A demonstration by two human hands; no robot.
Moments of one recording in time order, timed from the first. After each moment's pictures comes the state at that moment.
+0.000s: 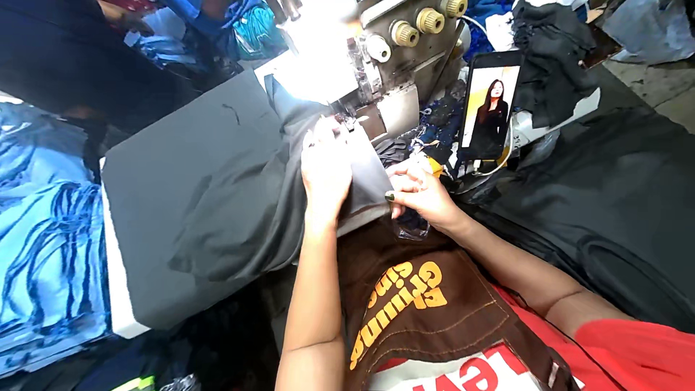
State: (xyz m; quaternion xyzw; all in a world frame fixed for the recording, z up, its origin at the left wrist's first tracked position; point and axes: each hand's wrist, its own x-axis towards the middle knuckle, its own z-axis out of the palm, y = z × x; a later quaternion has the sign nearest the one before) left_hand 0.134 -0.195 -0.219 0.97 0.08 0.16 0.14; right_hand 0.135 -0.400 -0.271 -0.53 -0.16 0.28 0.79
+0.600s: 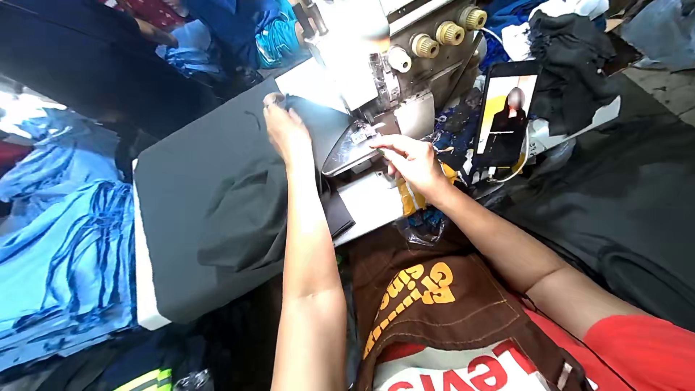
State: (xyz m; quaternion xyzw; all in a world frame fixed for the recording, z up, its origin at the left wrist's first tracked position) left_hand 0.204 -0.094 -0.210 0.89 0.31 0.23 0.23; right_hand 0.191 -0.346 -0.258 -0.71 -0.29 0.03 0.64
